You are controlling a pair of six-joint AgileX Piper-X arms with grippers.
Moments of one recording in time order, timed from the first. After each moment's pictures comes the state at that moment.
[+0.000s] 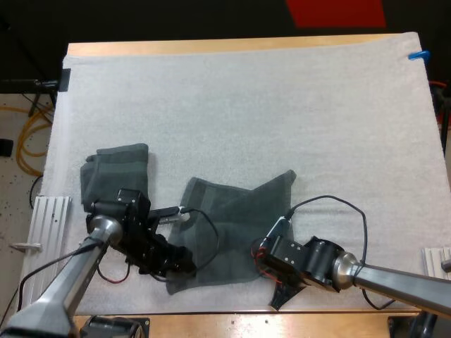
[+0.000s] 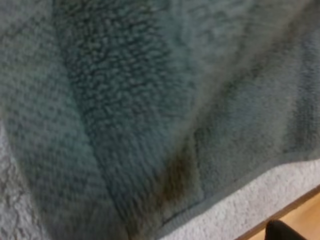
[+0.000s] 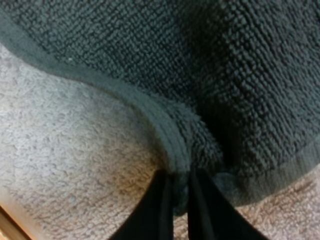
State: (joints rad) left arm -0.13 1.32 -0.57 1.10 0.57 -1.72; right arm 1.10 1.46 -0.72 0.74 0.04 -1.73
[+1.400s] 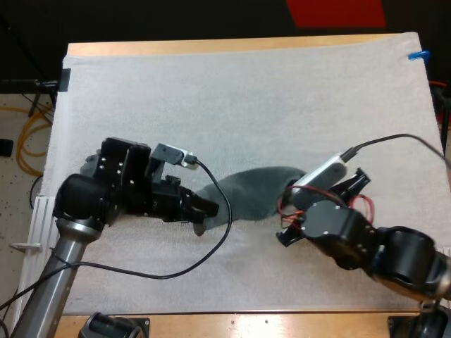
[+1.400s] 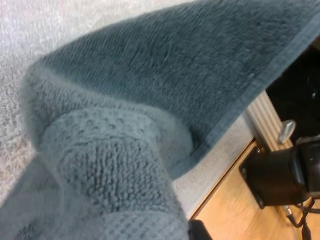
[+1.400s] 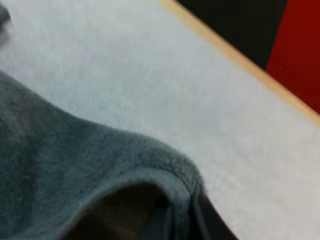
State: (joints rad) left arm -0.31 1.08 -1.07 1.19 0.79 -1.79; right arm 1.08 1.04 -1.05 0.84 0.62 -1.87
